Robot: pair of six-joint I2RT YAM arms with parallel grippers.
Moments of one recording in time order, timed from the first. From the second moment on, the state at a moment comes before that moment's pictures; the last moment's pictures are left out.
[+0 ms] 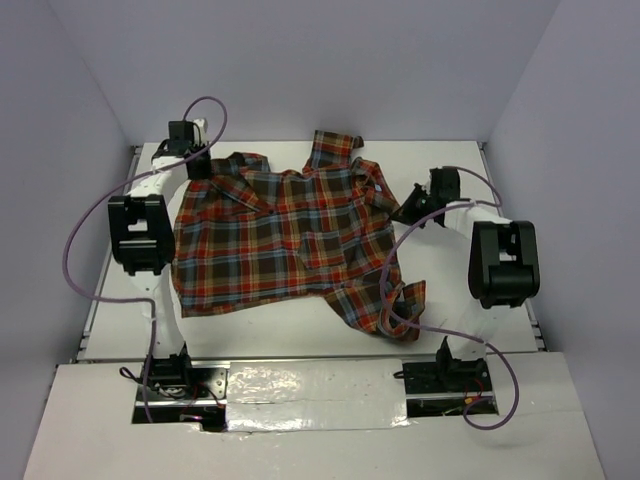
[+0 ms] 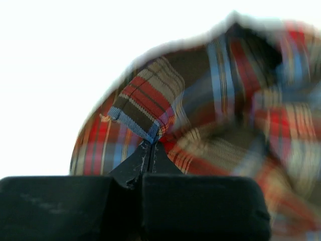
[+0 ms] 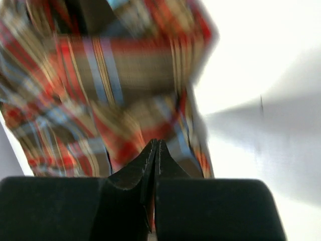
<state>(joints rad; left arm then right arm) 0.07 2.22 1.84 -0.37 0.06 -0.07 -0.01 1.80 1.08 -0.13 -0.37 0.61</state>
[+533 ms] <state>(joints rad) 0.08 1.74 1.34 -0.50 0.01 0.00 -0.01 1.89 1.32 -0.16 -0.32 0.54</state>
